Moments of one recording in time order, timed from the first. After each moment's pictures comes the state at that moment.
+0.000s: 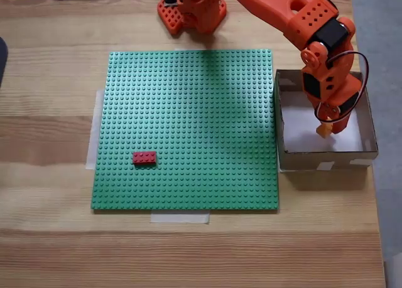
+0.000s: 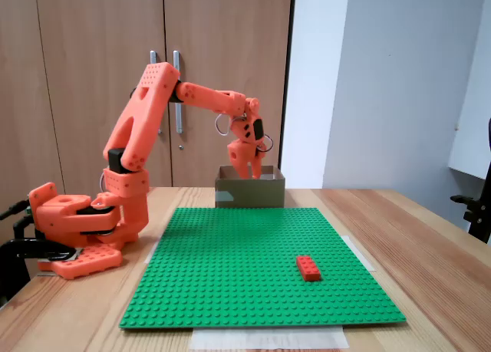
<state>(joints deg) -46.3 60.1 66.9 66.0 4.8</state>
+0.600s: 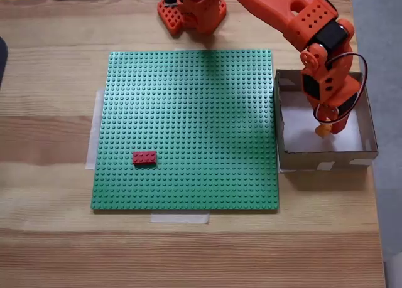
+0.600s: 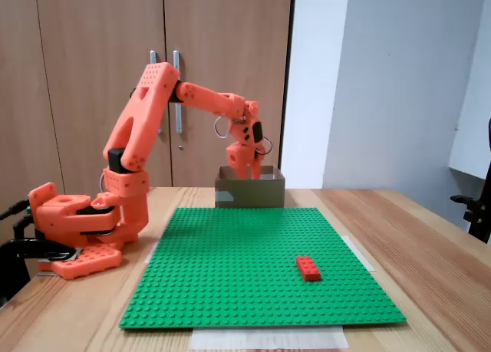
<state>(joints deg) -46.8 60.2 69.4 64.2 5.3</state>
